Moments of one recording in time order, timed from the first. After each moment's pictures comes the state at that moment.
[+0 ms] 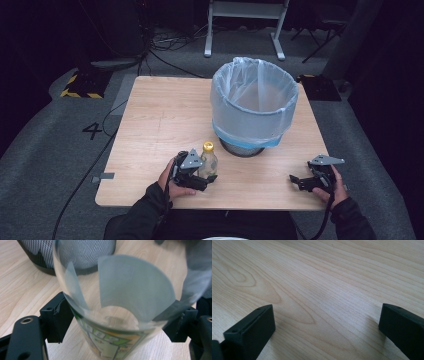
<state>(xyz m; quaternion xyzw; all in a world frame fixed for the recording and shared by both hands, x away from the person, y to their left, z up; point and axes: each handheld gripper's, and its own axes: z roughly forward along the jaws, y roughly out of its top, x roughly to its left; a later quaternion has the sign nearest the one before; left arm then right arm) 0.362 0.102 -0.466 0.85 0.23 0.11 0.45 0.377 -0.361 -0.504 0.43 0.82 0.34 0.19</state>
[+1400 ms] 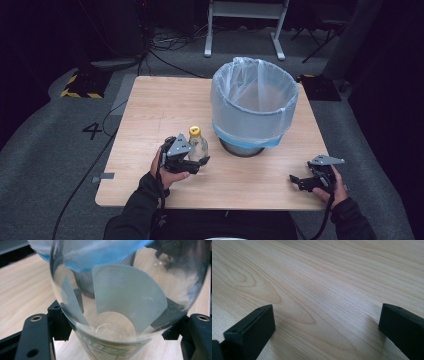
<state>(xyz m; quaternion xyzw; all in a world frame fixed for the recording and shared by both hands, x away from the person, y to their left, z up) 0.380 0.129 -0.424 0.82 0.24 0.17 0.49 0.377 -0.361 -0.504 0.43 0.82 0.34 0.19</state>
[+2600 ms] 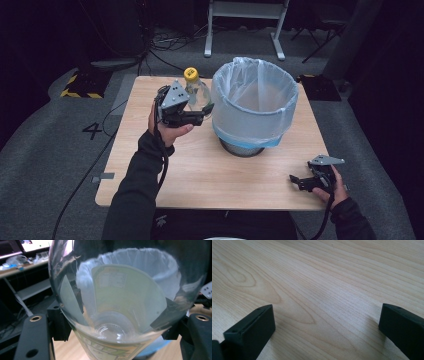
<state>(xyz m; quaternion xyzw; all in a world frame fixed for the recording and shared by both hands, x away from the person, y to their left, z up) 0.417 0.119 -0.286 0.76 0.24 0.26 0.55 0.377 -0.361 -0.504 0.43 0.82 0.34 0.19</state>
